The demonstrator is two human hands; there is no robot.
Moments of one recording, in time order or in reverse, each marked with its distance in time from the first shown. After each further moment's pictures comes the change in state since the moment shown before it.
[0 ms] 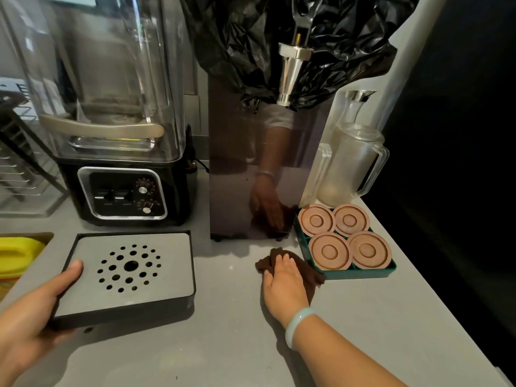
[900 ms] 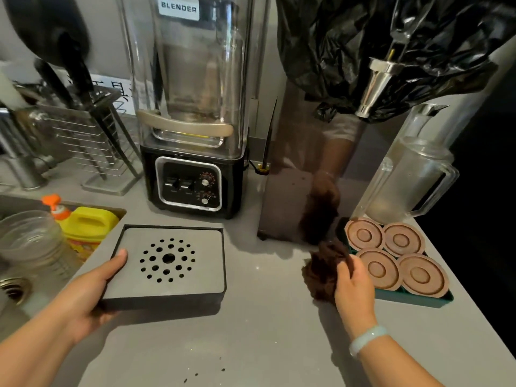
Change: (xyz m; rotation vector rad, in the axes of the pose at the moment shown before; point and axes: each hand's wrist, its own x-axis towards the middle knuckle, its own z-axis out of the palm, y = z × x) left_hand -0.062 0.021 0.021 -0.117 0.141 -0.055; right_hand -0.006 0.004 -0.036 0.729 0.343 -0.043
